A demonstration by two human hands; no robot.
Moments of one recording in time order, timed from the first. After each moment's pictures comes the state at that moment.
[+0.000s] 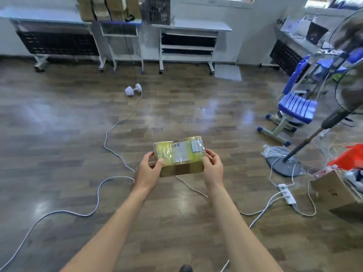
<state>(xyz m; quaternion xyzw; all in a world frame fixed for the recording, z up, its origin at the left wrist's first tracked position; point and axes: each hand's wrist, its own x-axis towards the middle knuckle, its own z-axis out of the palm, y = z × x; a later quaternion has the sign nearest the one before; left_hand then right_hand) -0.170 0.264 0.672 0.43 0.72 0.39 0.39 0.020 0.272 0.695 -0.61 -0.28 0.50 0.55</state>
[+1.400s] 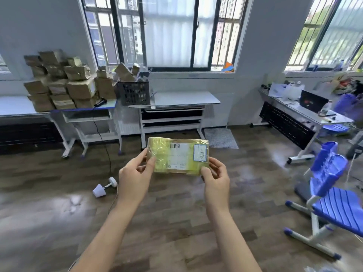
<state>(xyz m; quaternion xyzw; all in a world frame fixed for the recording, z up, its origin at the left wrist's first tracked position) -0.184 1.156 0.873 0.57 0.59 0.52 0.24 0.011 1.130 0.859 -0.50 -0.36 0.38 0.69</state>
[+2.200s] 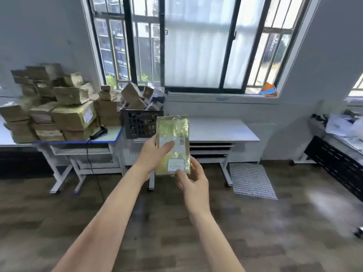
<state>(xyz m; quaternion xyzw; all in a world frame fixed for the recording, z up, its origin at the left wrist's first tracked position) -0.205 1.845 0.914 0.52 0.52 0.51 0.44 -0.068 1.772 0.864 -0.44 -0.45 0.50 0.59</state>
